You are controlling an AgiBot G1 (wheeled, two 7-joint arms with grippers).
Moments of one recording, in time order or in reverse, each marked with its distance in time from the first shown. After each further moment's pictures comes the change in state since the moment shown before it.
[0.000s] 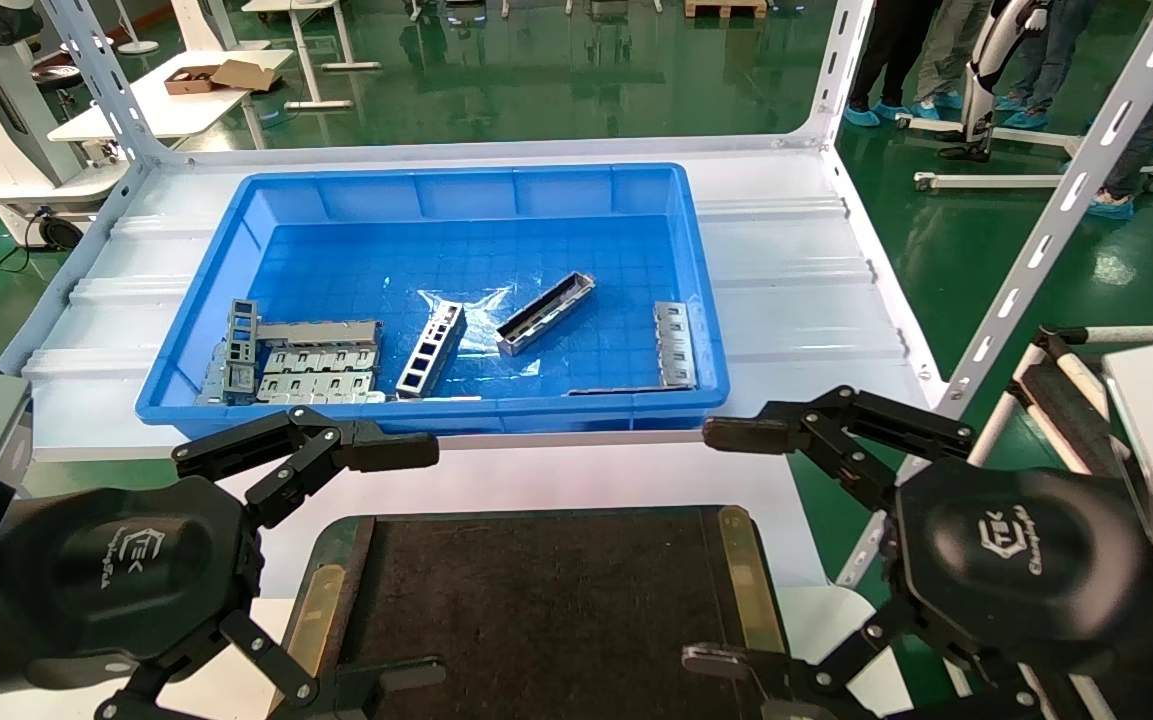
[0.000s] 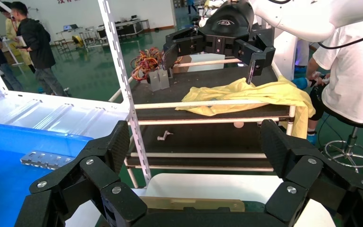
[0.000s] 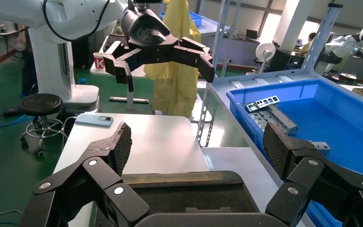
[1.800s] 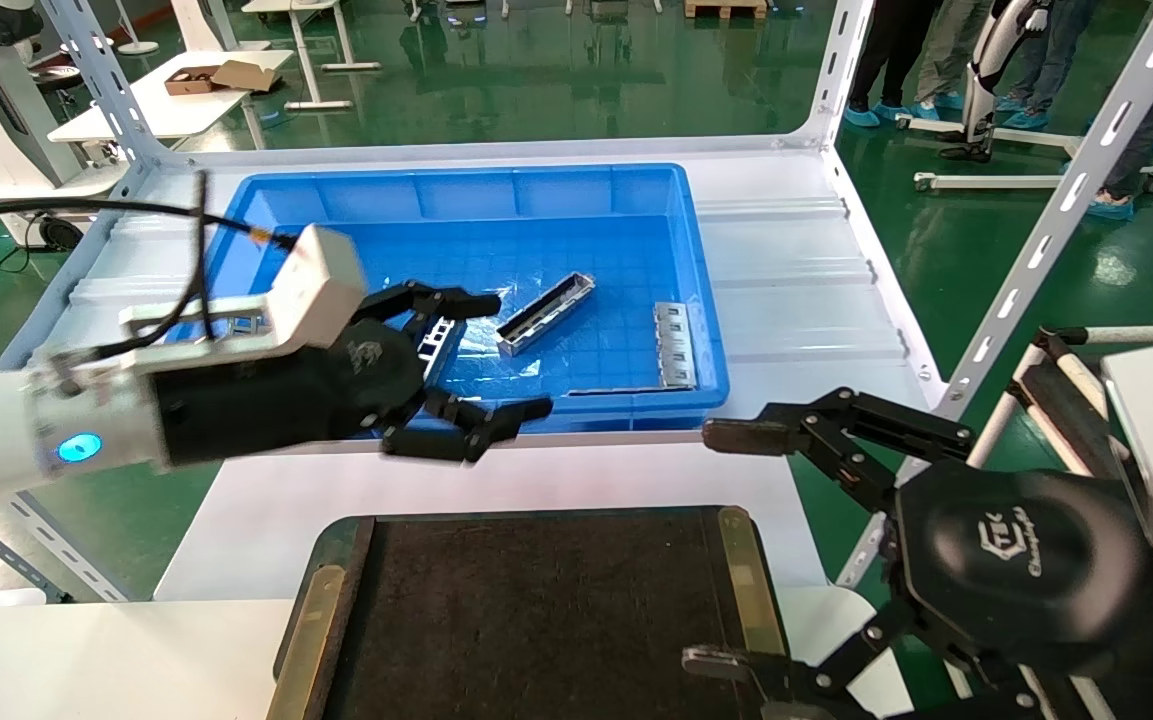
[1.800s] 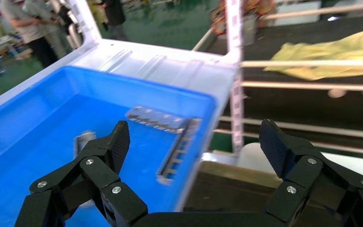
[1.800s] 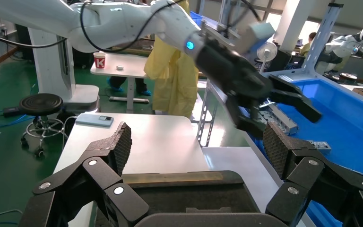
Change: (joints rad) left arm -0.300 0.324 0.168 0.376 0.412 -0.271 0.087; right arm 0.002 0.001 -0.006 -0.001 0.003 0.000 -0.003
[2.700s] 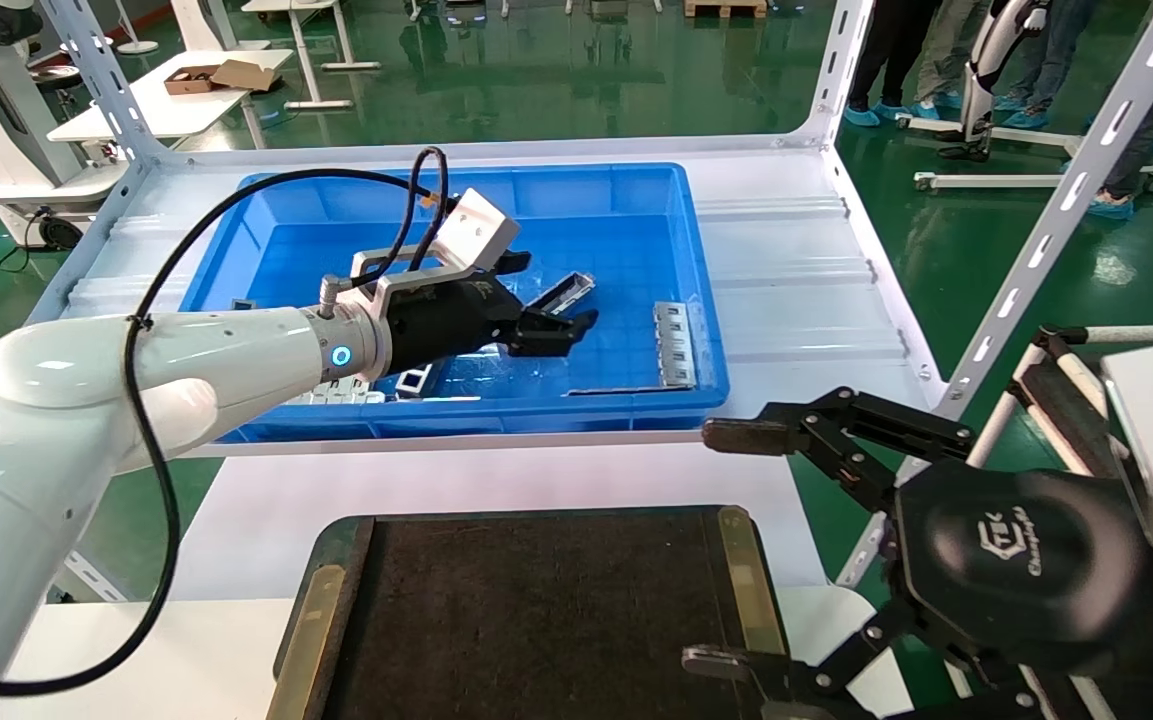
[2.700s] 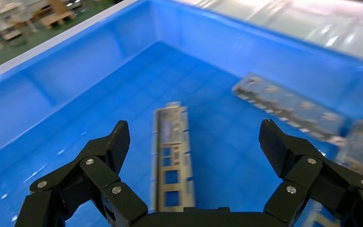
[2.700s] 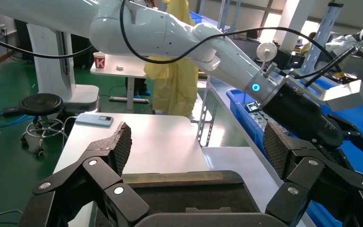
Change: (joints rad) left arm -0.229 0.392 0.078 0.617 0.186 -0.408 0.162; right arm 0.000 0.001 -0.002 0.000 0.001 0.001 -0.001
